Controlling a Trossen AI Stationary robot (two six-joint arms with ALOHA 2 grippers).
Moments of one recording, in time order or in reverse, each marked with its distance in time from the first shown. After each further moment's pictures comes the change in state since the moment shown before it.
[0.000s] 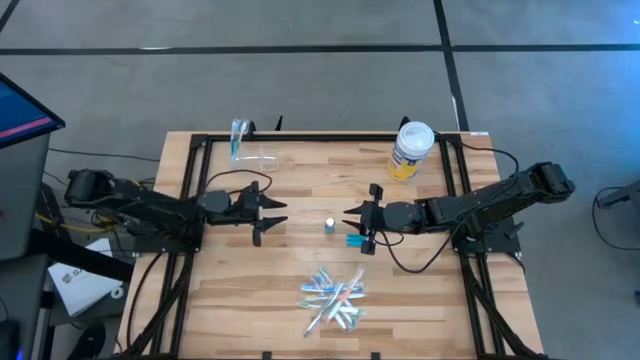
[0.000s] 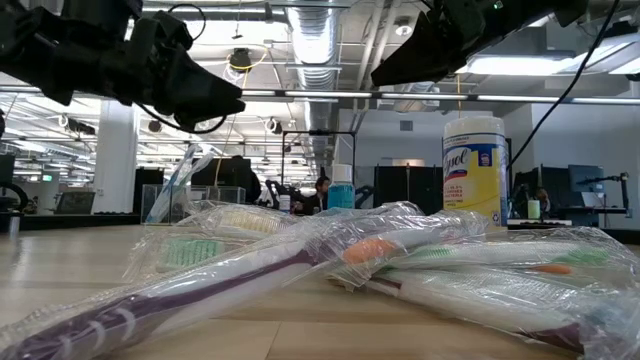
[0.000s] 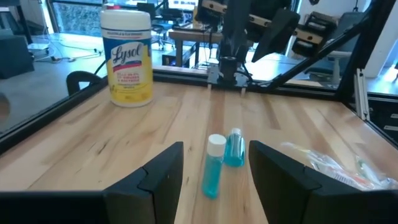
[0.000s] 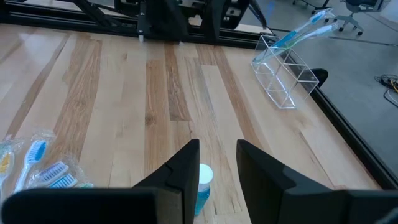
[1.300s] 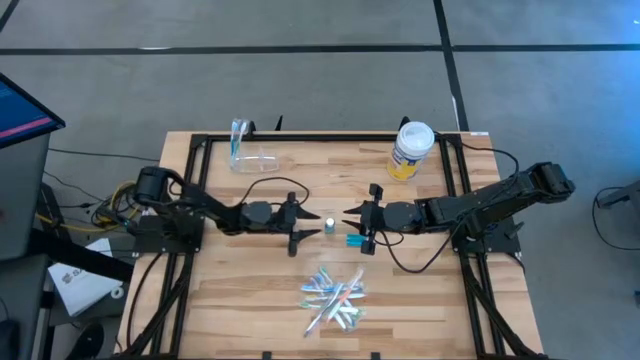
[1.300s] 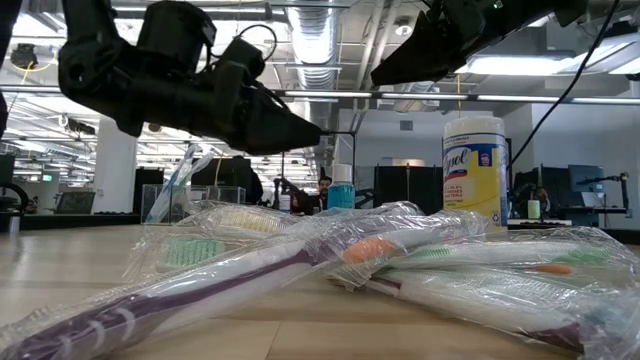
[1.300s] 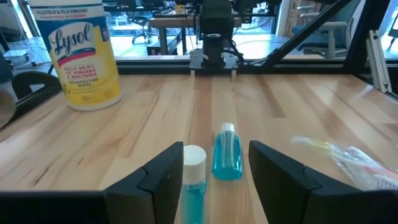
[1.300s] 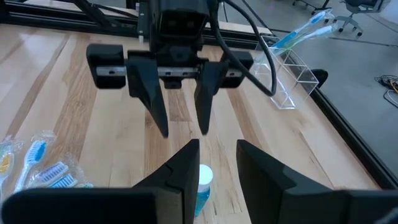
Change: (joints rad) left arm -0.033 0.630 0.282 0.300 0.015 0.090; right arm 0.000 0.000 0.000 0.002 0.000 -0.002
